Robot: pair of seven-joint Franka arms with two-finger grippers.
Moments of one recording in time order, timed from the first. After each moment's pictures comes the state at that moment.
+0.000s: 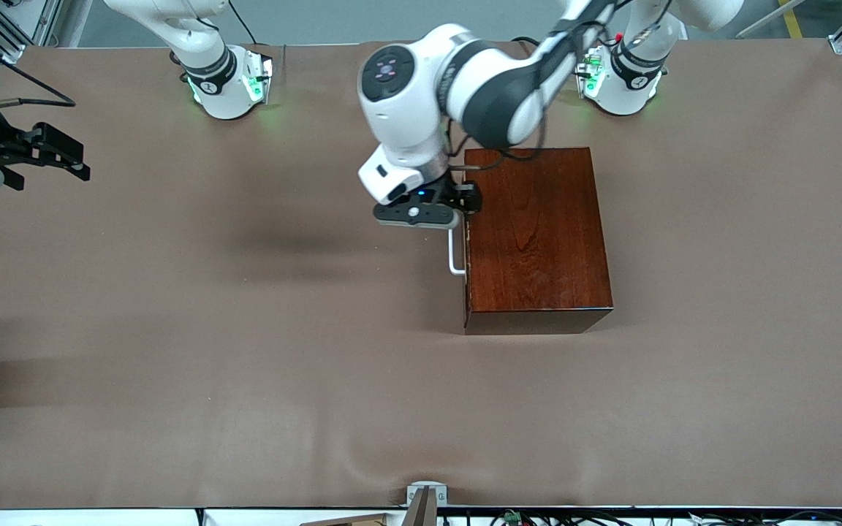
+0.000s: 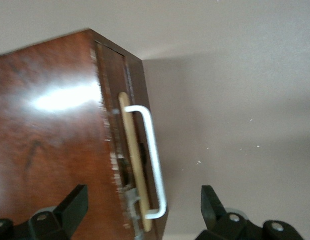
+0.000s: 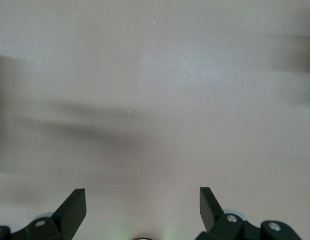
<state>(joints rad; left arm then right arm) -0.90 0.61 0.04 -1.19 0.15 1.68 -0.73 -0.06 -0.03 0.08 -1.56 0.02 1.47 -0.11</state>
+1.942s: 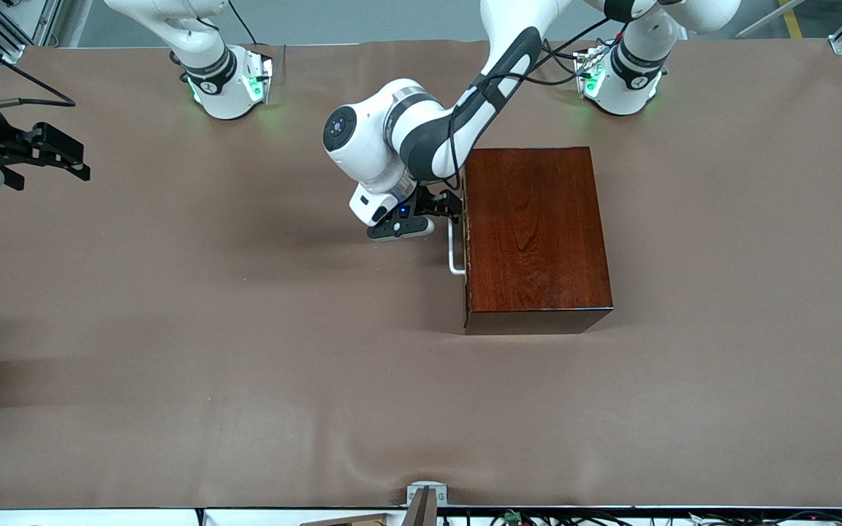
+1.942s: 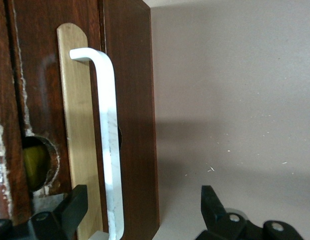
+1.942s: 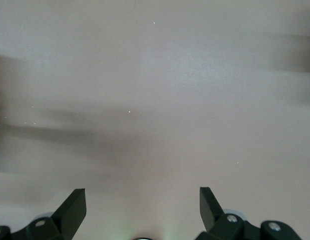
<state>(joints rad) -1.01 0.80 0.09 -1.18 0.20 1.65 -0.95 -0.06 -0.03 0.08 -1.56 0.02 1.47 -0.11</state>
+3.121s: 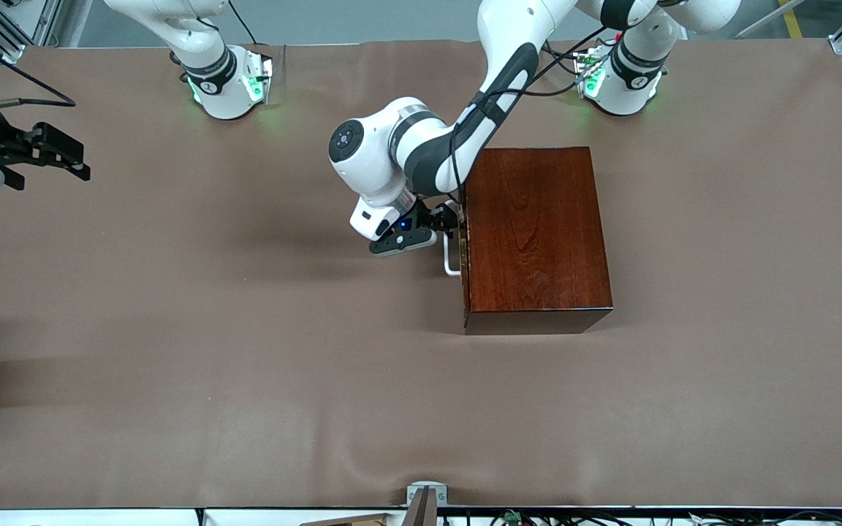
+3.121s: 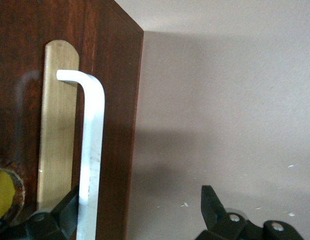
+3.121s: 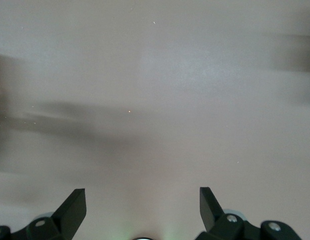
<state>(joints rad) -1.02 0.84 0.12 -1.18 0.20 1.80 -1.10 -0.06 -0.03 0.08 -1.56 0.02 1.47 -0.11</state>
